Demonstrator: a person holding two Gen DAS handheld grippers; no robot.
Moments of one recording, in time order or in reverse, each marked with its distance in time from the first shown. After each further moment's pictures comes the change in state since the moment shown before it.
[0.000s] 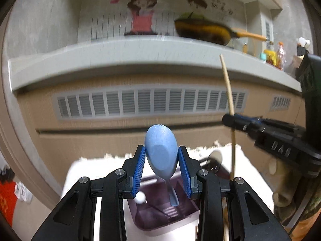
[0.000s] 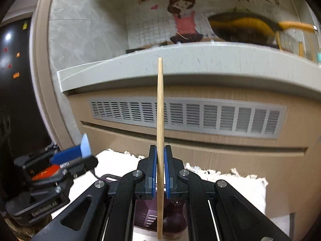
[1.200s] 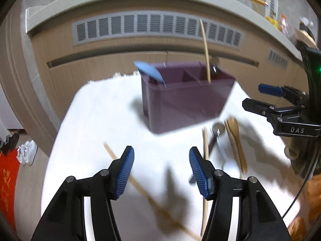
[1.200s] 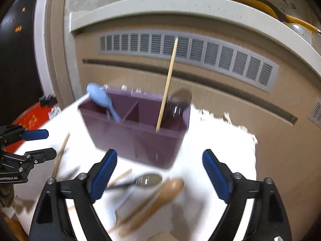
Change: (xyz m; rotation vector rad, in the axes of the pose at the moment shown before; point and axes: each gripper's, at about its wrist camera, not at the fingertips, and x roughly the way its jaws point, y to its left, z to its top) left arm -0.067 -0.005 -0.143 -0.017 0.289 -0.004; right arm -0.036 0.017 -0.120 -0.219 0.259 -0.088
